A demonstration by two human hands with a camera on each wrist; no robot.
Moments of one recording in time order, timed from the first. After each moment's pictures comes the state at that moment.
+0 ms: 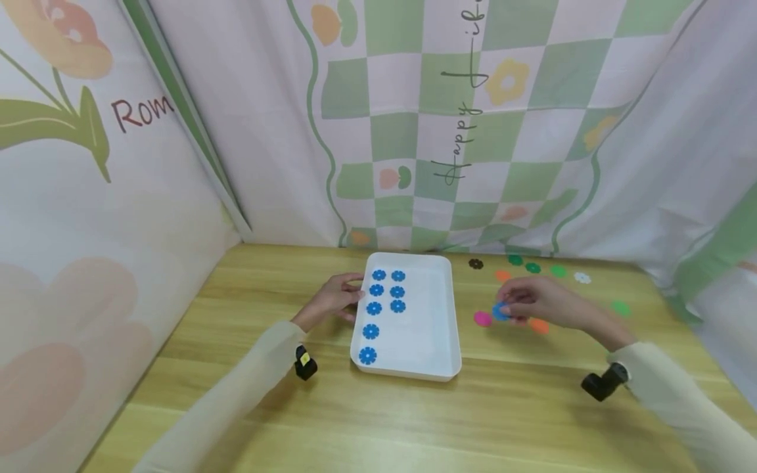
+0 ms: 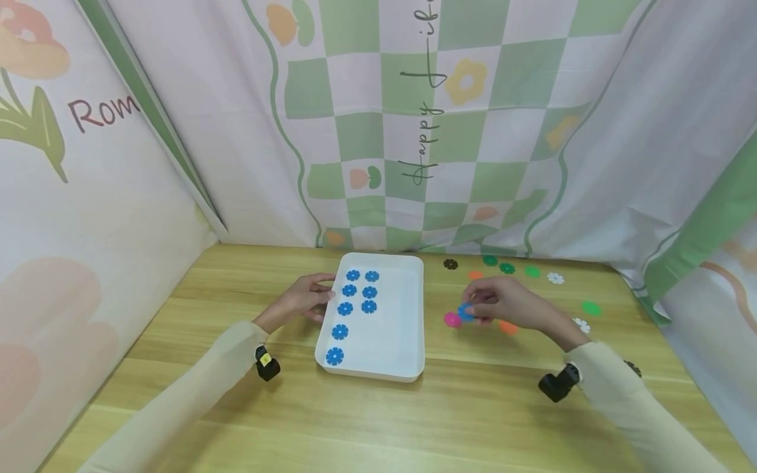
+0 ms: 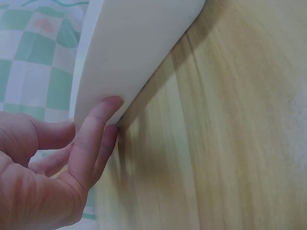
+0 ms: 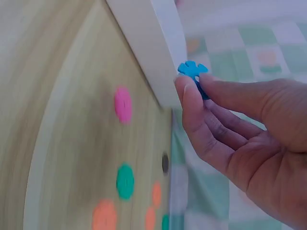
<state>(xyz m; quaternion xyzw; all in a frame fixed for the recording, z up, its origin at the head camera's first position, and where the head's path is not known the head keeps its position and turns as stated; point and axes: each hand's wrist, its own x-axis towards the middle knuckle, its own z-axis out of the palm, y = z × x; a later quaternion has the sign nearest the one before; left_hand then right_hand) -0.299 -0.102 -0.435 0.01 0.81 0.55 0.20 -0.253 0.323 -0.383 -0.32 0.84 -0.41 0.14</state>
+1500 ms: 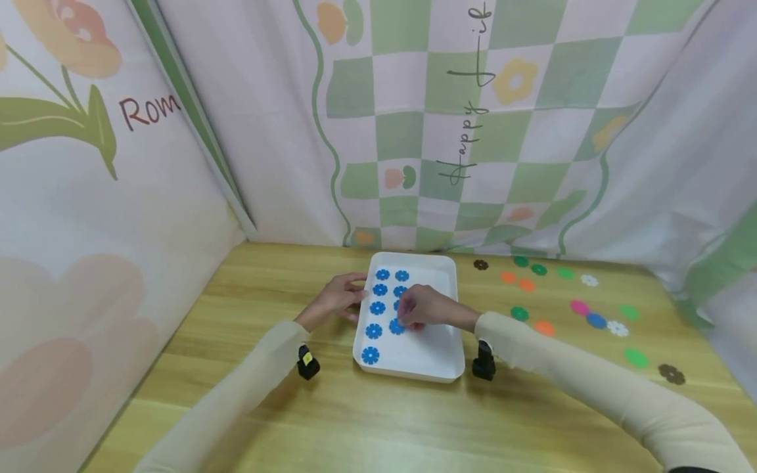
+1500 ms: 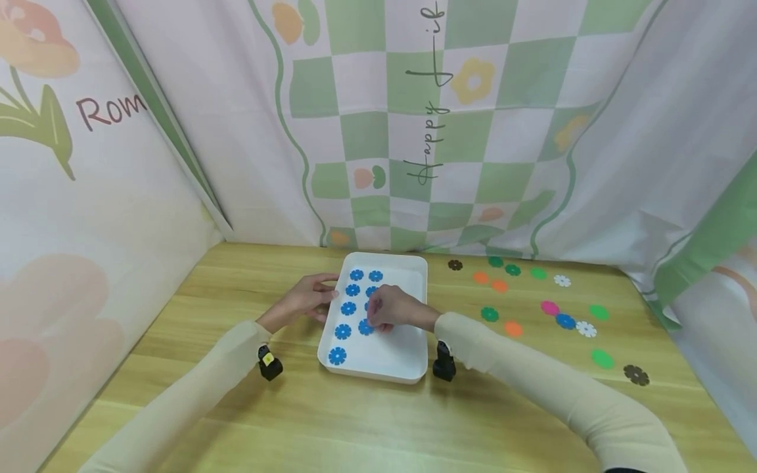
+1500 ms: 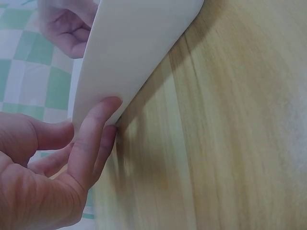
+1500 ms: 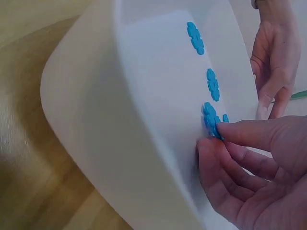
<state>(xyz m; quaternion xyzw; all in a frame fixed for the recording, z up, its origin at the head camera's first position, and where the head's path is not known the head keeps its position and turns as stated) -0.296 -0.100 -0.435 0.01 0.81 0.55 0.19 -0.290 0.132 -0.424 -0.20 0.89 -0.34 0.23</state>
